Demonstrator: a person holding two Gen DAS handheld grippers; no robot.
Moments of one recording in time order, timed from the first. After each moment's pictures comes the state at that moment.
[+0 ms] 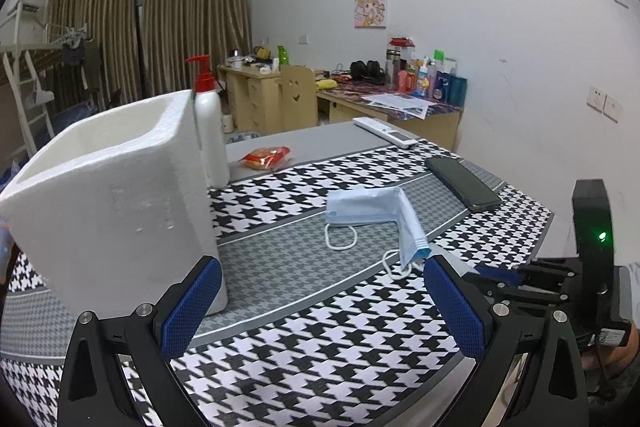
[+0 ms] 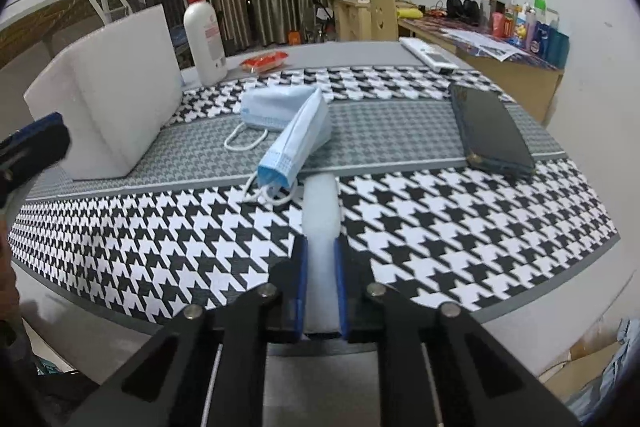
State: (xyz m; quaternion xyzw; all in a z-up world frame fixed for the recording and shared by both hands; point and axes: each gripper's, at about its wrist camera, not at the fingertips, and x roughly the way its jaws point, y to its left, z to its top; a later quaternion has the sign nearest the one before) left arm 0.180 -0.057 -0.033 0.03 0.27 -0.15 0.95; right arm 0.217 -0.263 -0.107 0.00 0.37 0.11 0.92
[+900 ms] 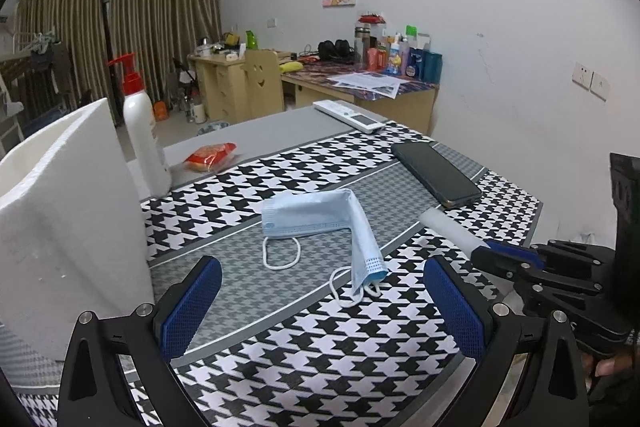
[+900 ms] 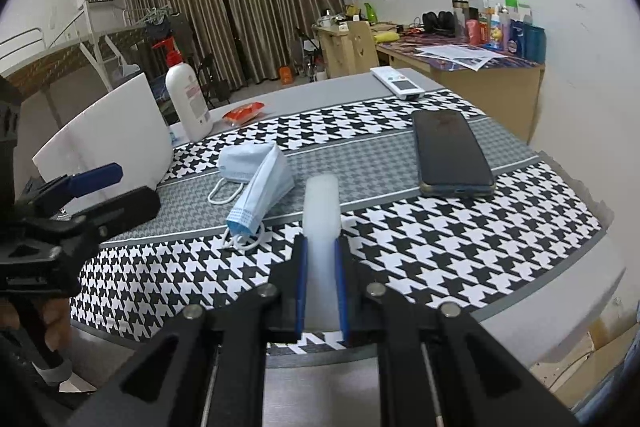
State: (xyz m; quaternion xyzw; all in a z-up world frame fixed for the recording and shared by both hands) left arm 0.219 -0.119 -0.043 0.05 0.31 -0.19 0.93; right arm 0.216 -0.309 -0.089 0.06 0.33 0.10 0.94
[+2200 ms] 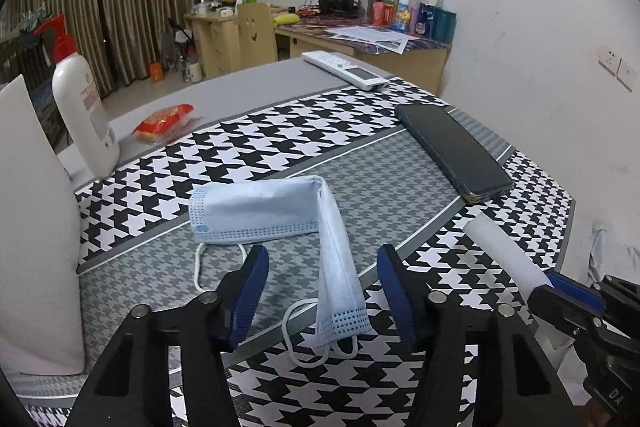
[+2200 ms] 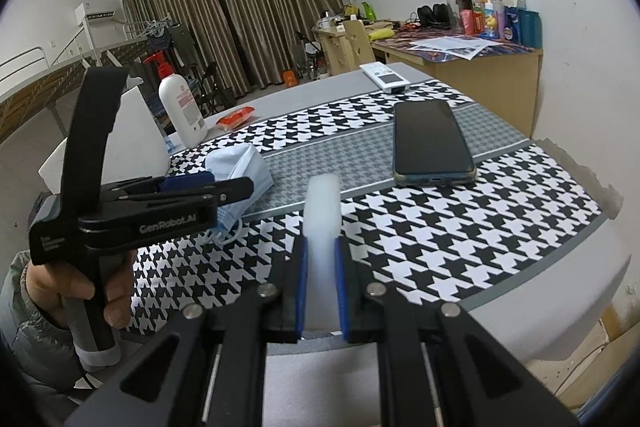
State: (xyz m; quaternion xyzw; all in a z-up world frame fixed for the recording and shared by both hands) left arm 0.287 -0.175 -0.083 0.06 0.38 -0.18 0.90; right arm 0.214 -0.342 -0.099 0.09 0.32 0.12 0.93
